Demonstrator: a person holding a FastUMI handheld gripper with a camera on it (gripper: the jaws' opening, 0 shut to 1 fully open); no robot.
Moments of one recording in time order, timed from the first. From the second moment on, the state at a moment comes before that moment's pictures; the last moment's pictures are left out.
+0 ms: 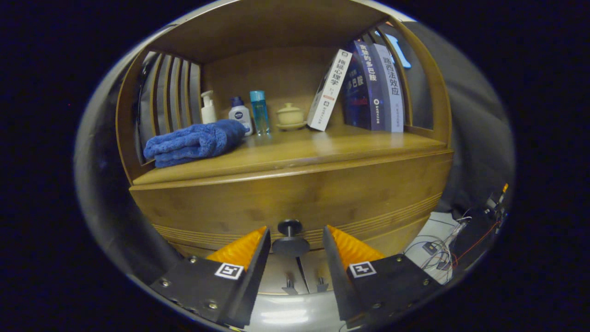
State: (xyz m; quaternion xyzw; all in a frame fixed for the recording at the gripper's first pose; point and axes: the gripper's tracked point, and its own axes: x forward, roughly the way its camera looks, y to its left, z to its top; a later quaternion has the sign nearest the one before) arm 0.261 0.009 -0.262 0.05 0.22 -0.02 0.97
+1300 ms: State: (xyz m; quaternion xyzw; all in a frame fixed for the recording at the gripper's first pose) arm 0.231 0.015 -0.269 0.09 0.21 -0.06 0.97
